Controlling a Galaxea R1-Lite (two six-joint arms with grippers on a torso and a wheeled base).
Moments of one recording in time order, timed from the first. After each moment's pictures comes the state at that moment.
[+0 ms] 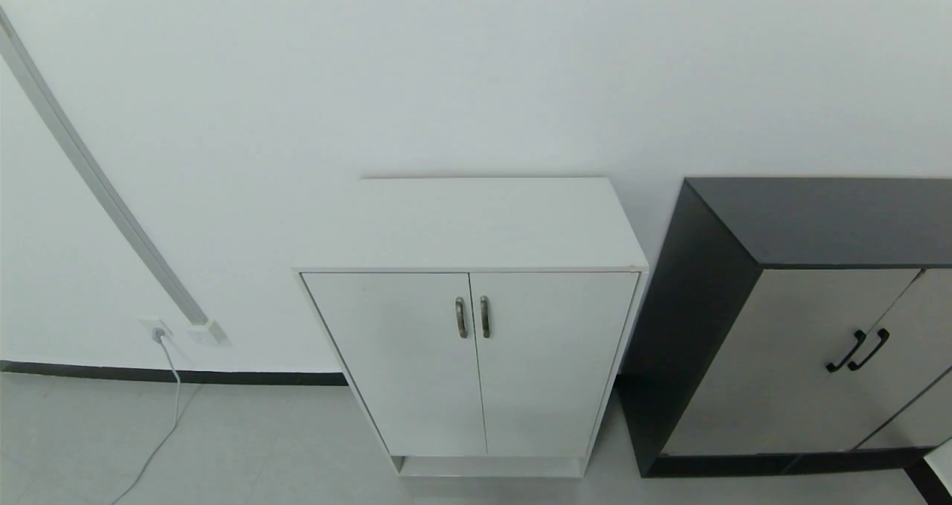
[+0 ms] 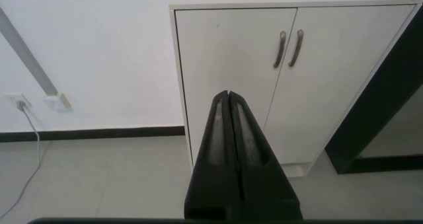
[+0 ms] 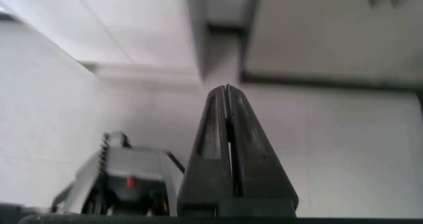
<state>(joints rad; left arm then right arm) 0.00 0.00 0.00 0.01 -0.02 0.01 0.26 0.45 0.00 -0.03 -0.09 0.05</state>
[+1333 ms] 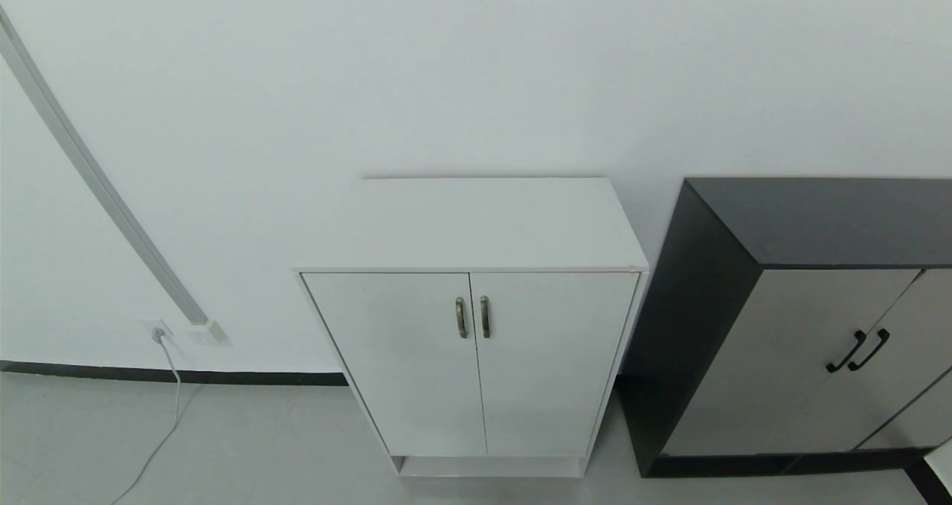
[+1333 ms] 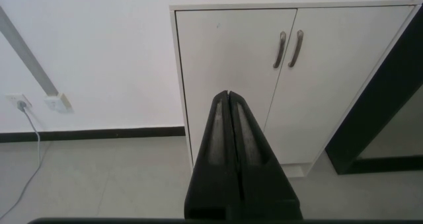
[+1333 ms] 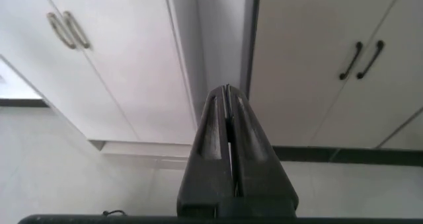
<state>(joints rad) 0.00 0.00 0.00 0.01 -0.02 0.01 0.08 0.09 0.00 0.00 -0.05 0.02</state>
